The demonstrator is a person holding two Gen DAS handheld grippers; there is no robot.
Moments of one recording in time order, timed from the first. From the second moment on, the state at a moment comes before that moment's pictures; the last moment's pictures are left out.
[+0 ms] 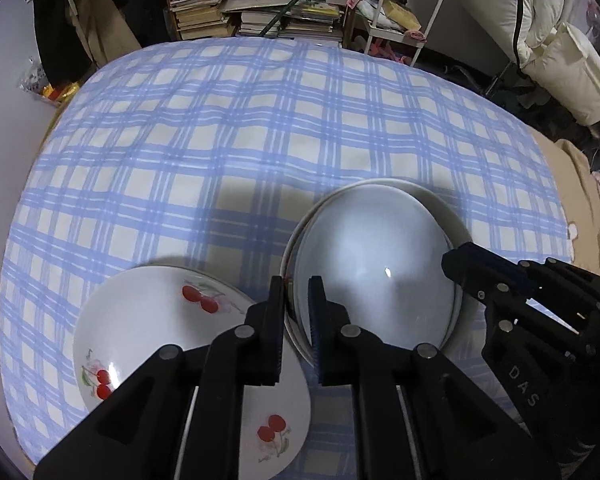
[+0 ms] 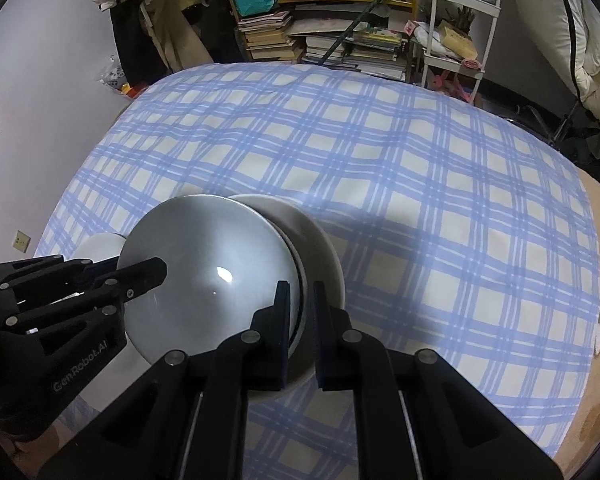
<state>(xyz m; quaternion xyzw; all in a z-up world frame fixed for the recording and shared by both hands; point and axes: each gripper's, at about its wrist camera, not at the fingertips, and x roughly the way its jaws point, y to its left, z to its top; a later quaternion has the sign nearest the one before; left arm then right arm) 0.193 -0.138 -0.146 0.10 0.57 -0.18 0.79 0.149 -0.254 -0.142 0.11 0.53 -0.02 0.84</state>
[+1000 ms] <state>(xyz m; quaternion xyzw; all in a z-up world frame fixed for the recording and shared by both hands) 0.201 -0.117 -0.122 0.07 0.56 -0.21 0.80 0.147 -0.286 -0.134 0.15 0.53 -0.03 0.84</state>
